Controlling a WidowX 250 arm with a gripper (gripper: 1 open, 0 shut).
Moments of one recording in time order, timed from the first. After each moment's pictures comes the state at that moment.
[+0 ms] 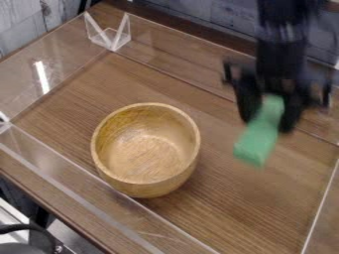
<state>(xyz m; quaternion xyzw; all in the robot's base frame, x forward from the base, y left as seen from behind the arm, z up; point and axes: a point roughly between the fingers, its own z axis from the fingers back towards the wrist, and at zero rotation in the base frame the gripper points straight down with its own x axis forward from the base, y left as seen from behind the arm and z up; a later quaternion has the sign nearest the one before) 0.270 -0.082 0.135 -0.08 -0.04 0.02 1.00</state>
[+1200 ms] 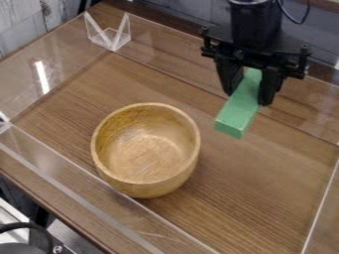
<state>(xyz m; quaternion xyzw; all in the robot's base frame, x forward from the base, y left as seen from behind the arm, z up) 0.279 -0.065 0.136 -0.06 -0.09 0.01 0.99</state>
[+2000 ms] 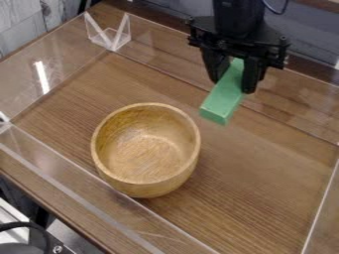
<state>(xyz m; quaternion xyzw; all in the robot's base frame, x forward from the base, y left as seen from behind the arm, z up) 0.288 -0.044 0.137 -0.05 -0.11 0.00 0.99</state>
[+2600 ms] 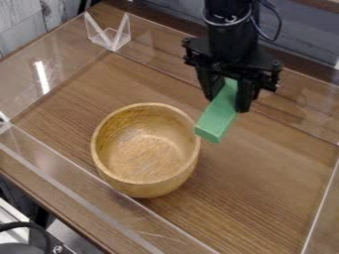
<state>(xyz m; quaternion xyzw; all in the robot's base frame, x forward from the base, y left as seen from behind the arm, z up) 0.277 -0.046 0.121 -0.04 -0.11 -0.01 0.99</state>
